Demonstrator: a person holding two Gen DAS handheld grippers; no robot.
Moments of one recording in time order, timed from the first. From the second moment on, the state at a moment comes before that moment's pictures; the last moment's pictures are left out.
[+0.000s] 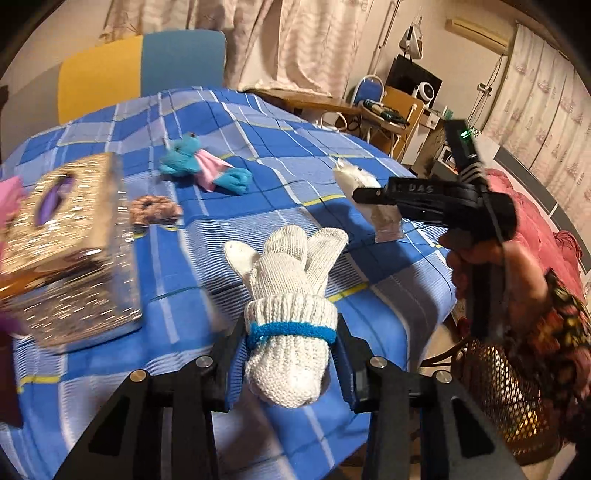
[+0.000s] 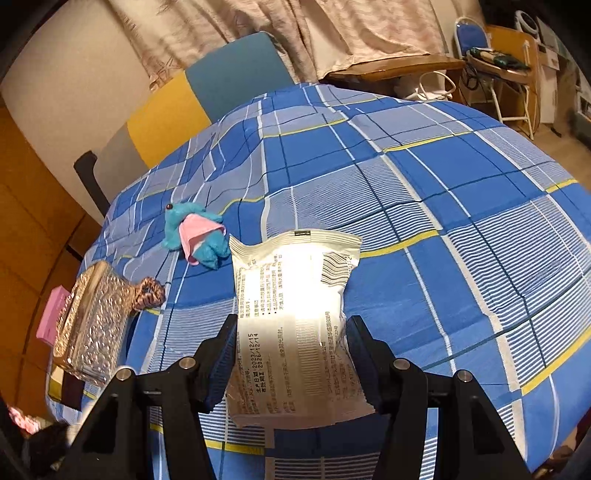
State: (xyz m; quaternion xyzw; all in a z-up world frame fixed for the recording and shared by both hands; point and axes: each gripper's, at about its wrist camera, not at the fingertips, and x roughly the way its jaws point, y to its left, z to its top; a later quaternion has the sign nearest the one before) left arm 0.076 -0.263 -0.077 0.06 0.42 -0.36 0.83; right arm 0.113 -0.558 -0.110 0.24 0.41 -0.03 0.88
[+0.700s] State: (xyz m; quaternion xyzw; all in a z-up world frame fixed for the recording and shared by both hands) left arm 0.112 -0.026 -0.033 -0.06 0.36 -0.15 0.92; right arm 0.108 -0.524 -0.100 0.20 0.38 -0.01 0.90
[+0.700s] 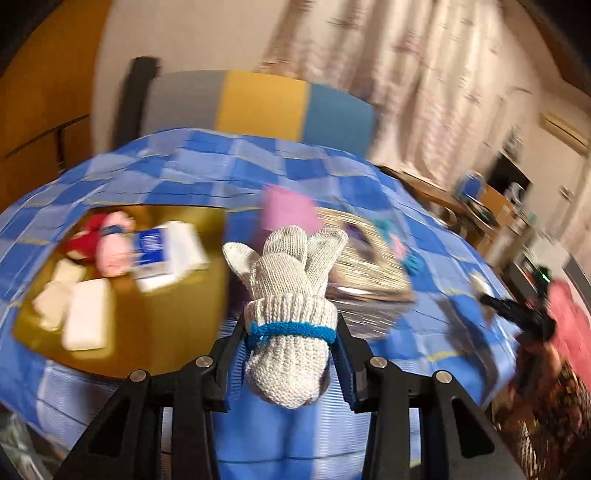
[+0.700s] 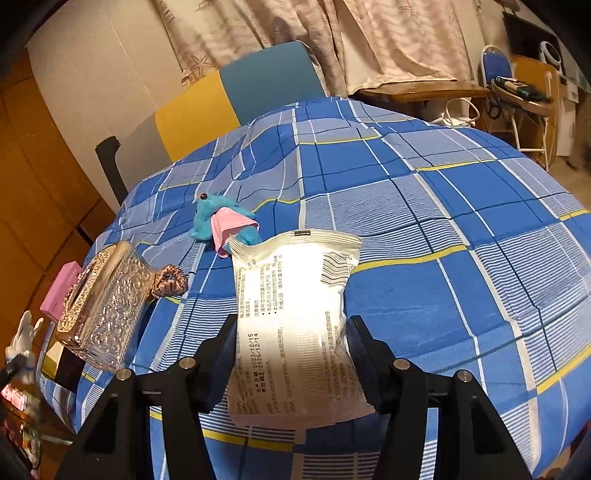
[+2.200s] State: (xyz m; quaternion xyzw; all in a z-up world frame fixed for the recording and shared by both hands) left arm 0.093 0.130 -0.083 -0.13 0.36 -0.03 0.92; right arm 0.102 -0.160 0.013 0.10 0.36 0.28 0.88
